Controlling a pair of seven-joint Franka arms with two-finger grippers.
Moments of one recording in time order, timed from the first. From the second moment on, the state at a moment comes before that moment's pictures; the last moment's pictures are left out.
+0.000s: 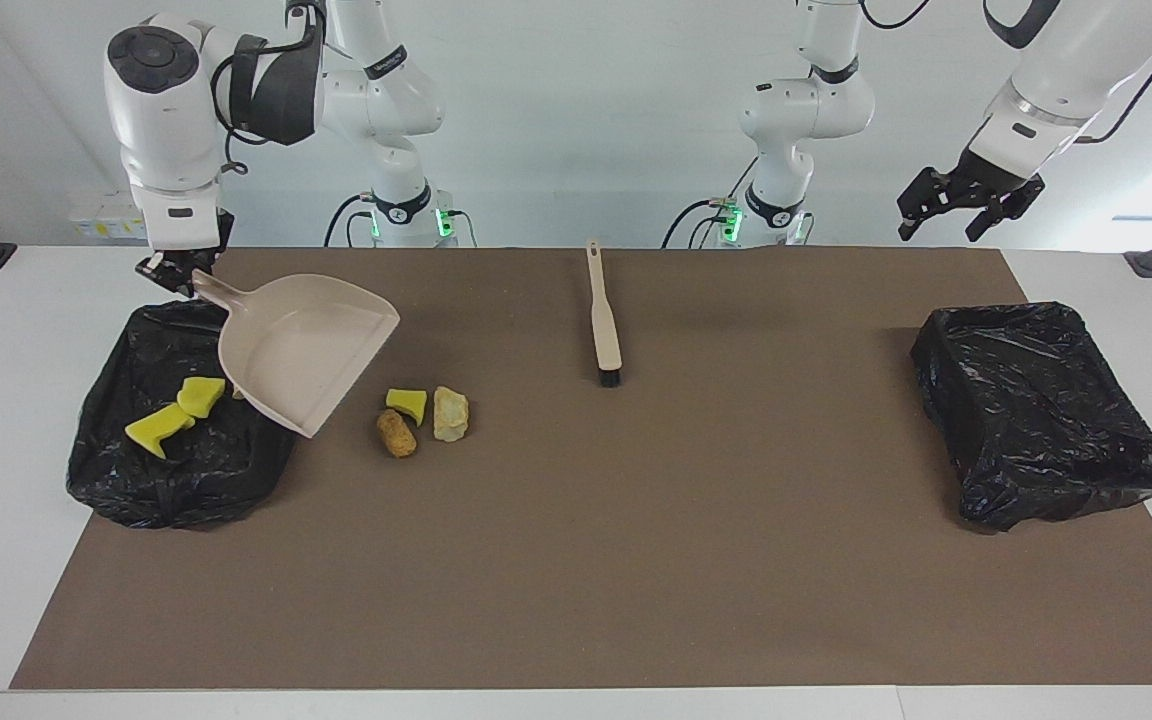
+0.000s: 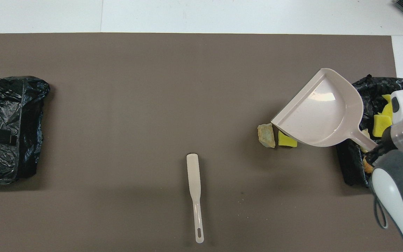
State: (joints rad) left arm 0.01 -0.15 -0.02 -1.68 -0.04 1.52 0.03; right arm 0.01 -0.15 0.03 -1.96 -0.20 1.68 -0.60
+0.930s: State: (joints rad) left arm 0.01 -0.14 -0.01 -1.68 -0.04 1.52 0.03; right arm 0.30 0.10 0.13 -1.78 0.05 1.69 0.35
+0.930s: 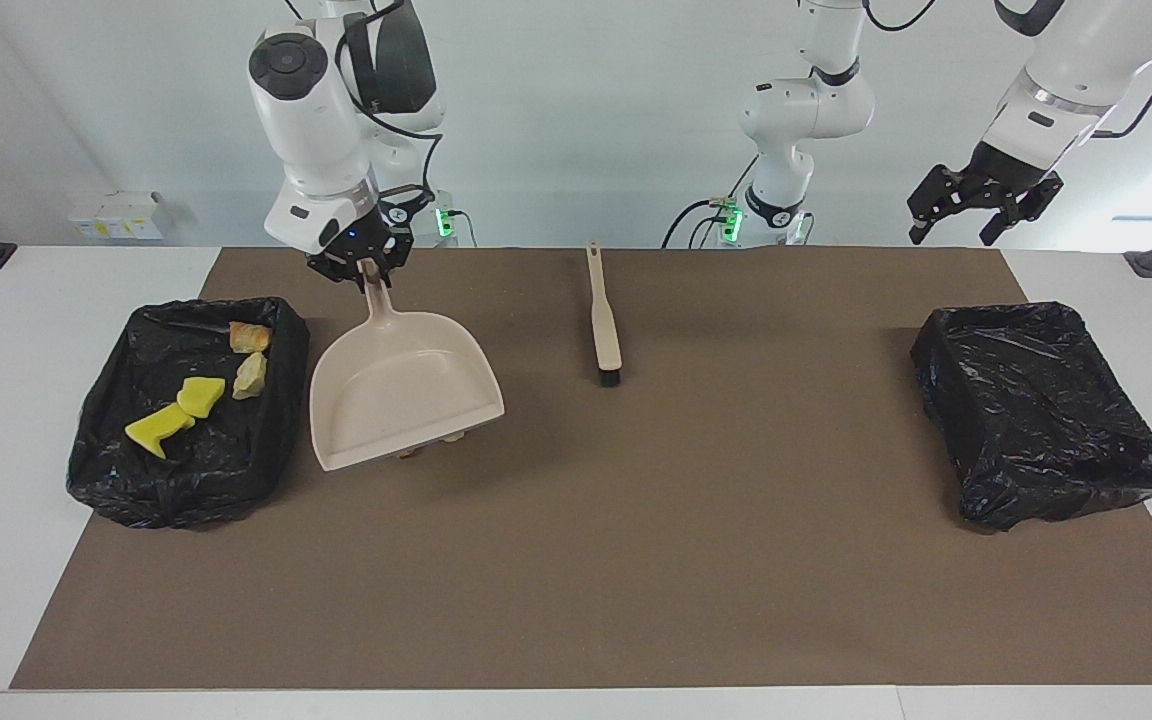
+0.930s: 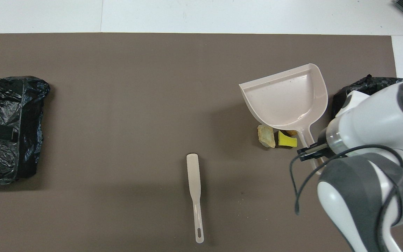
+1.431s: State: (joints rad) left arm 0.01 -0.14 -0.01 -1.68 -0.04 1.52 0.03; right arm 0.46 0.39 0.13 -1.52 0.07 1.70 0.63
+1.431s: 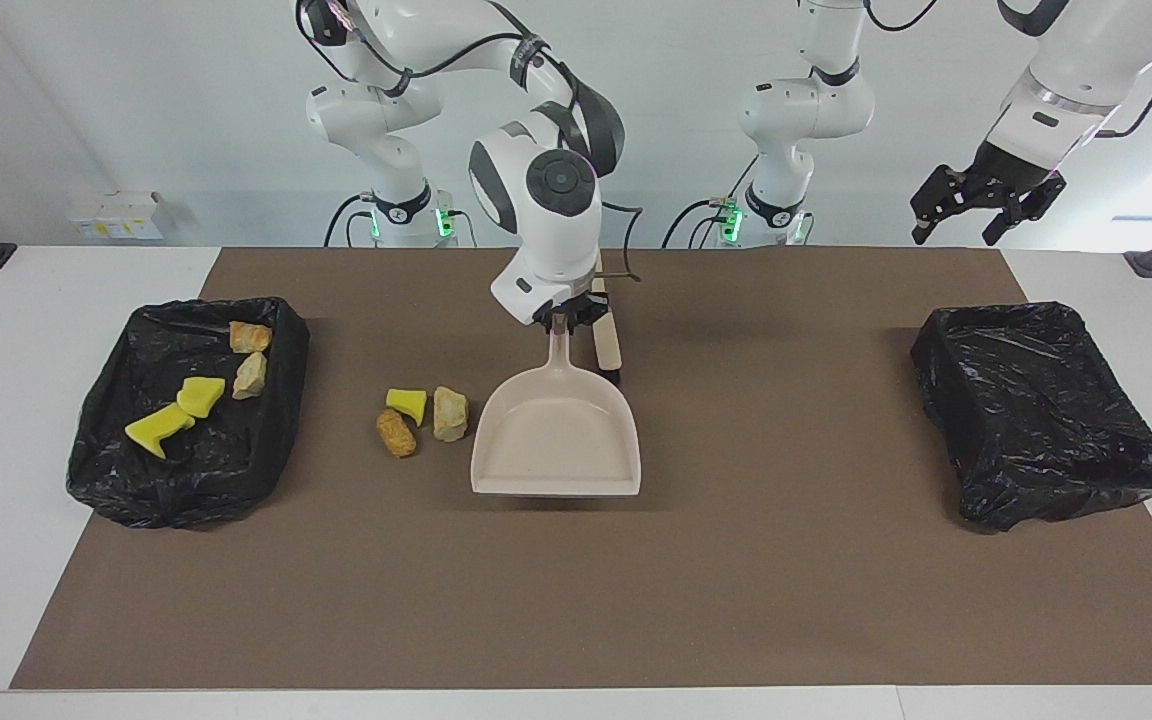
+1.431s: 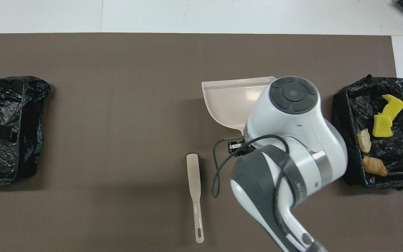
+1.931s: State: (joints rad) left arm 0.01 -0.14 -0.01 -1.68 -0.04 1.52 0.03; right arm 0.49 0.63 0.12 -1.30 0.07 1.74 0.67
